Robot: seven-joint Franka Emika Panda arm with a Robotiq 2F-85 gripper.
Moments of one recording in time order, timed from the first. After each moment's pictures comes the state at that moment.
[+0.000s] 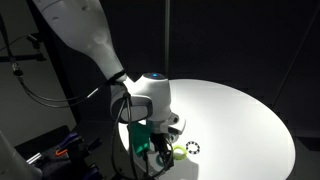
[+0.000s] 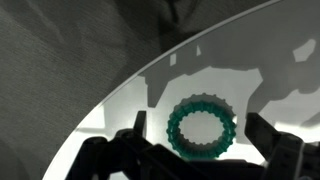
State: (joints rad) arm -0.28 0.38 -0.24 -2.45 -0.04 2.83 -0.09
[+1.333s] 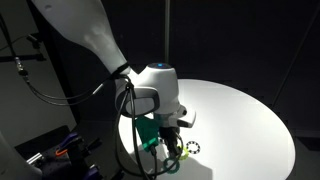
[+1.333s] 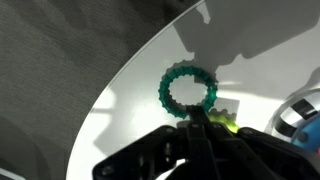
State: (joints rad) arm -0.28 0.33 -0.27 -2.40 -0.04 2.82 -0.08
